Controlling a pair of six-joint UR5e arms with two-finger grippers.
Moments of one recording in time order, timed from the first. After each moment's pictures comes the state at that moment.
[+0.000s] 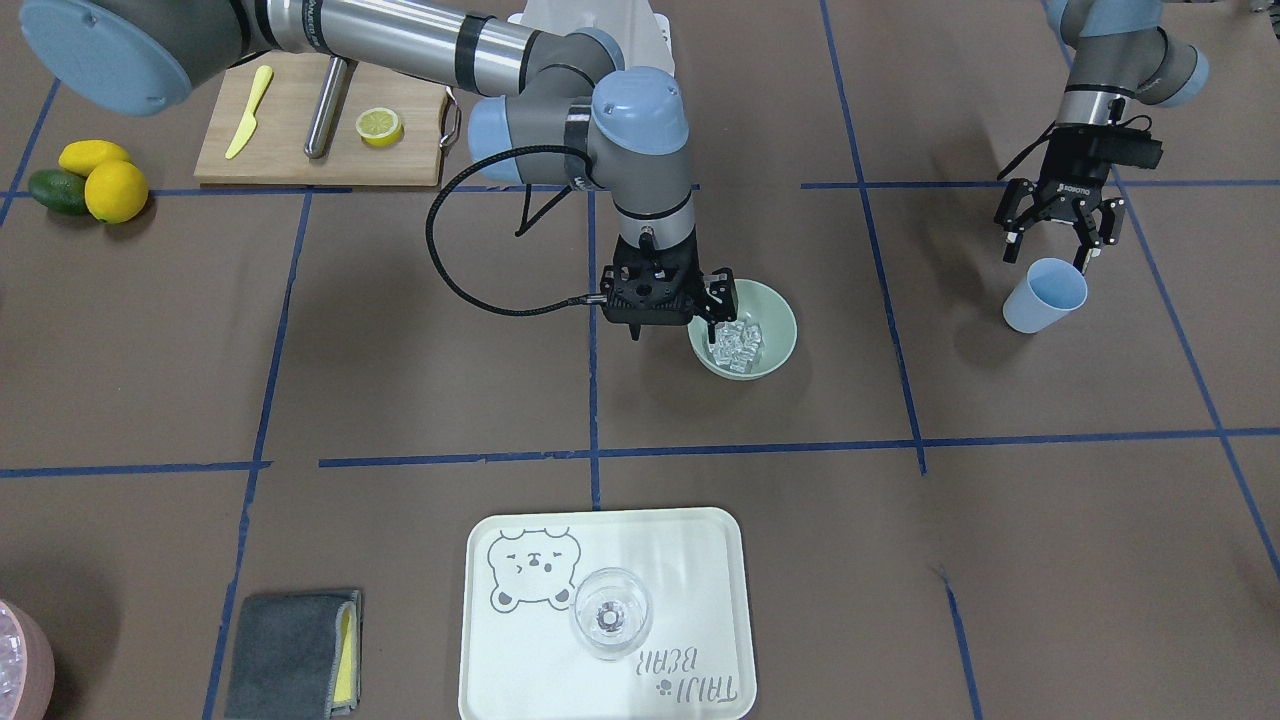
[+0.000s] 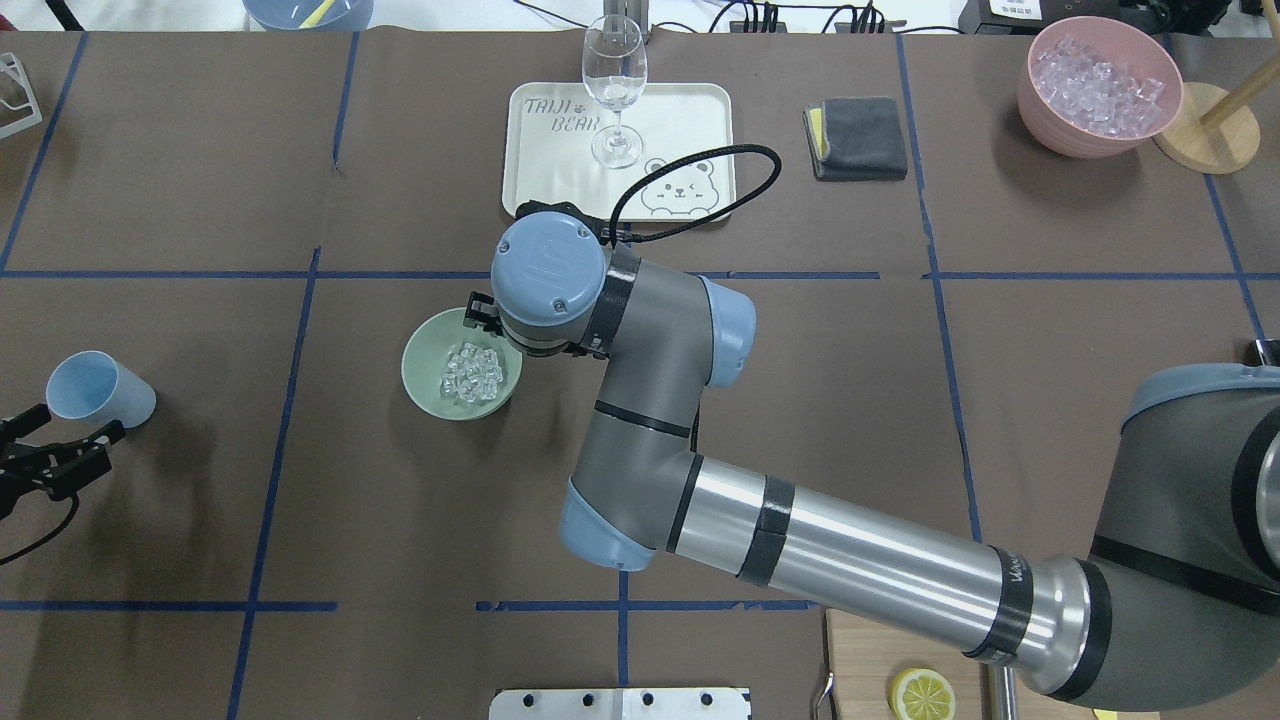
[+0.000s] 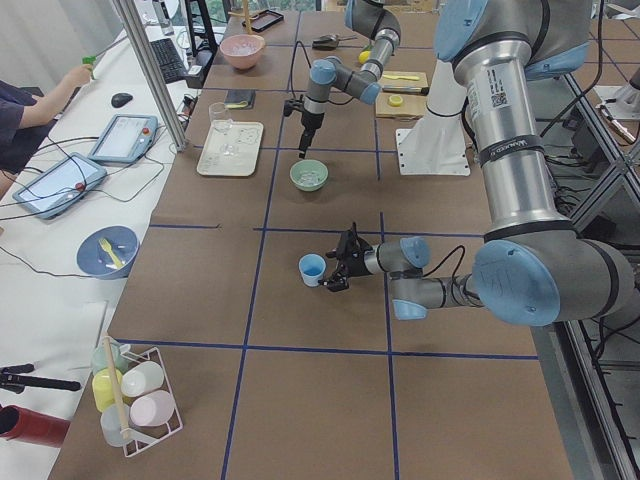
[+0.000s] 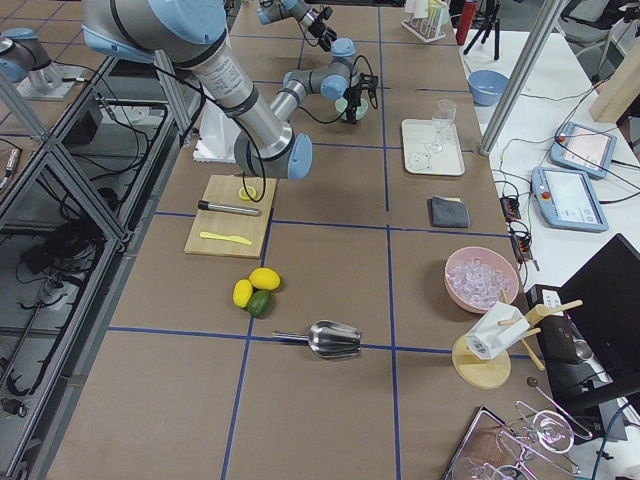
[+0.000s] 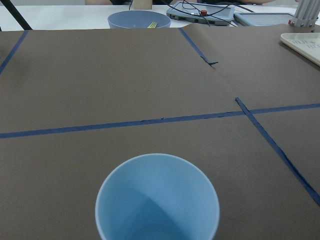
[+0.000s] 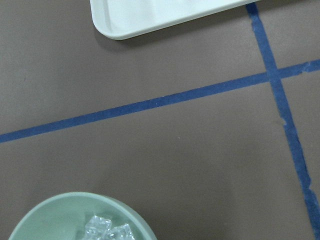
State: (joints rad) left arm -0.32 -1.17 -1.61 -3.13 -1.00 -1.07; right arm 0.45 -0.57 1.25 -1.31 1.71 1.50
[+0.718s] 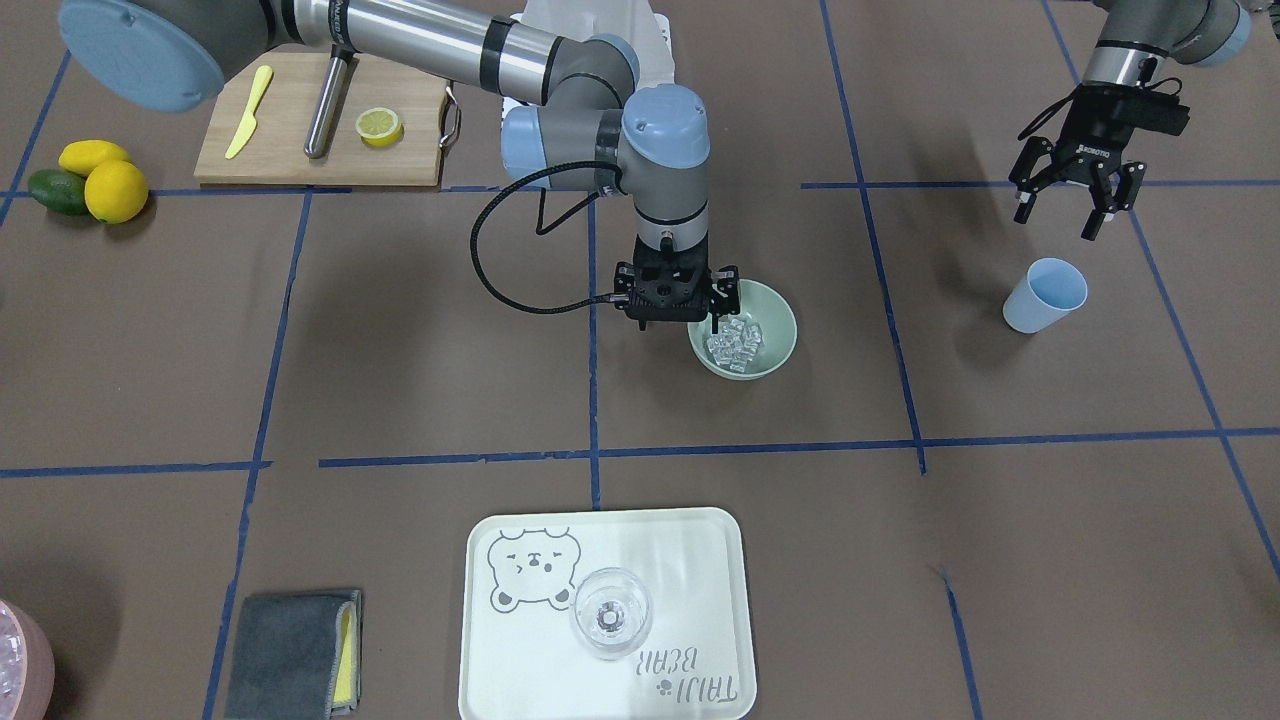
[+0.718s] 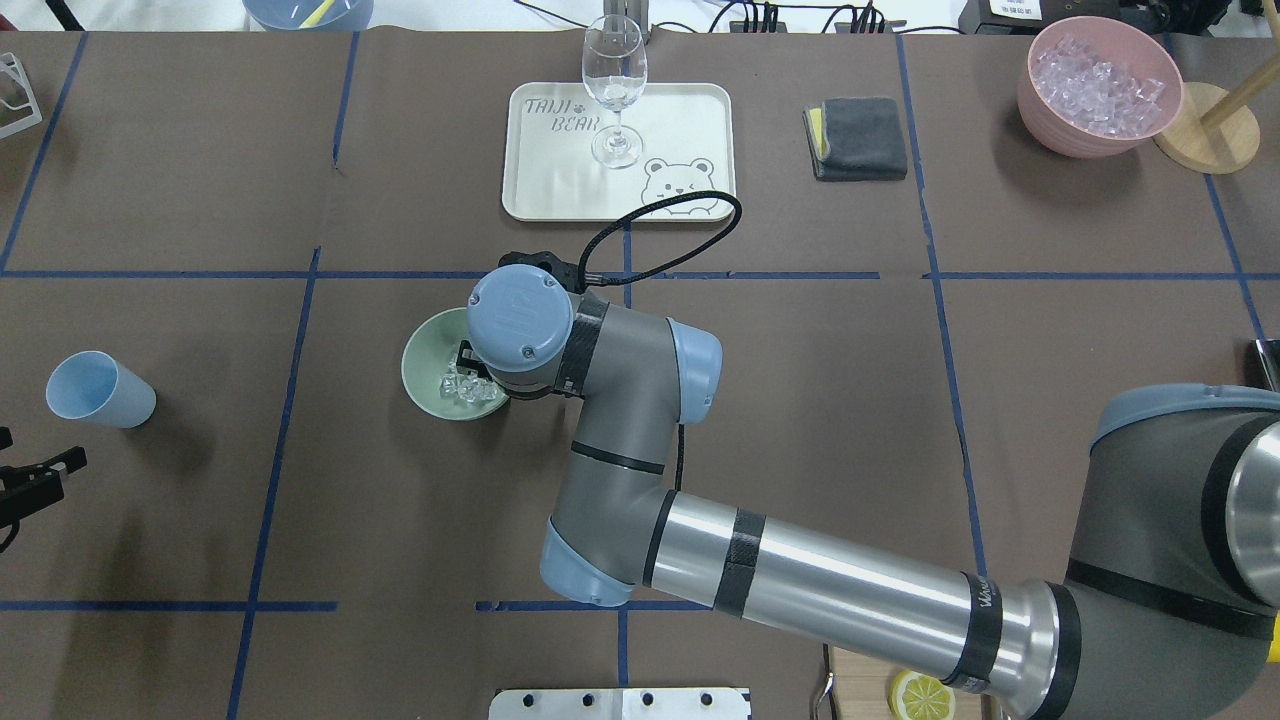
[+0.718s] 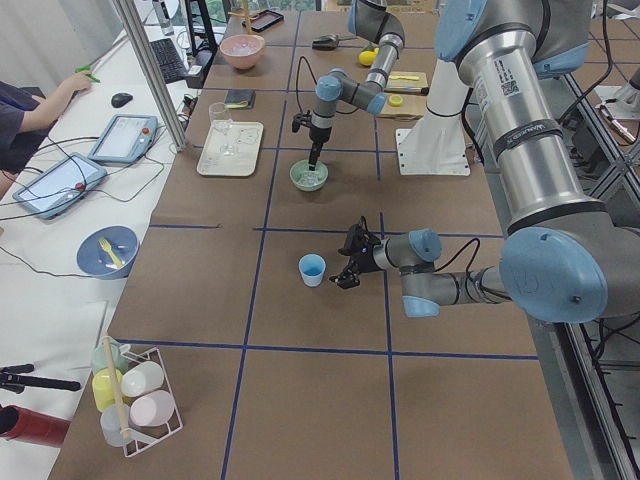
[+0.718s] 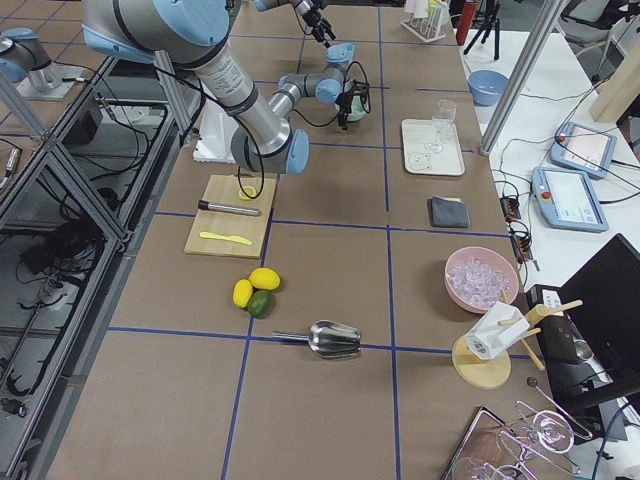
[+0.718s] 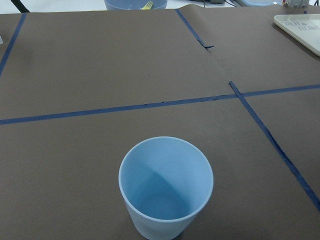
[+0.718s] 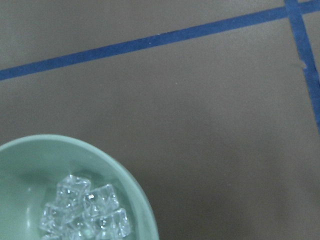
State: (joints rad) left arm -0.33 -1.02 -1.78 -3.11 -1.15 -1.07; right arm 0.40 -0.55 1.18 -1.31 1.71 1.49
